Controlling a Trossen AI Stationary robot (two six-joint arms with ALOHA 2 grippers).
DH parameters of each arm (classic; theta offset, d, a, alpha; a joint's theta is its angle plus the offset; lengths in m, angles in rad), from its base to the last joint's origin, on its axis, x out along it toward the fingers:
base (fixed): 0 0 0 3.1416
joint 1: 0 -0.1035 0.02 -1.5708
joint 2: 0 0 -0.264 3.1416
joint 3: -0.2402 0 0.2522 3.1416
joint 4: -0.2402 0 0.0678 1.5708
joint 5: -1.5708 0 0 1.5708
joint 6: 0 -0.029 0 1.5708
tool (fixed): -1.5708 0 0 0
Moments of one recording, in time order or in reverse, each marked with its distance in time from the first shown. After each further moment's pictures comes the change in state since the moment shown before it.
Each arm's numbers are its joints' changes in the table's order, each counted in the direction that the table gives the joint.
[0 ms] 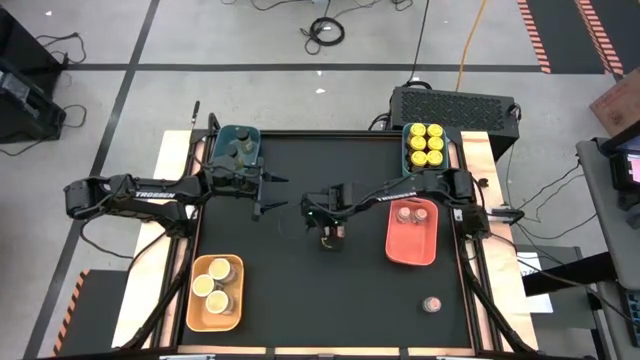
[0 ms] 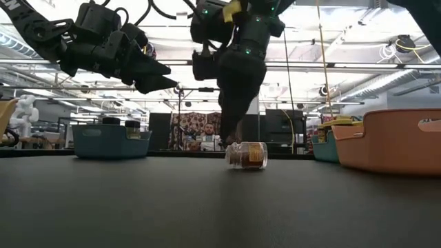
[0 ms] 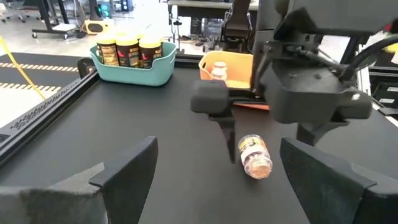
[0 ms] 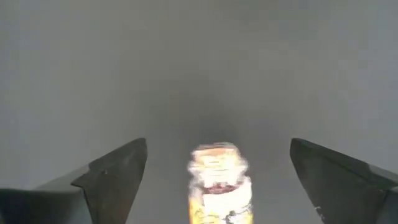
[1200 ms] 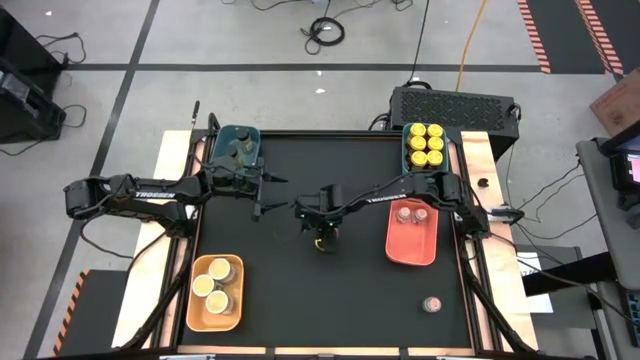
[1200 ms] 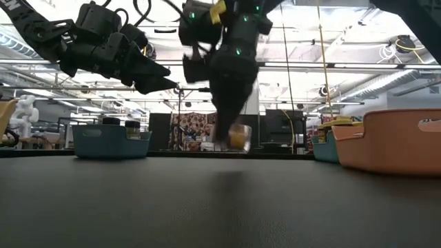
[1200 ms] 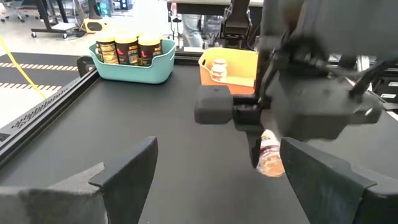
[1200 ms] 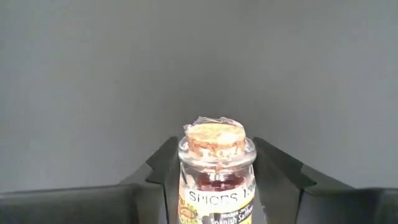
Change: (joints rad) left arm 0.000 0.000 0.000 -0.013 0.000 -0.017; right arm 0.003 -0.093 -0.142 -0.130 -0.030 0.014
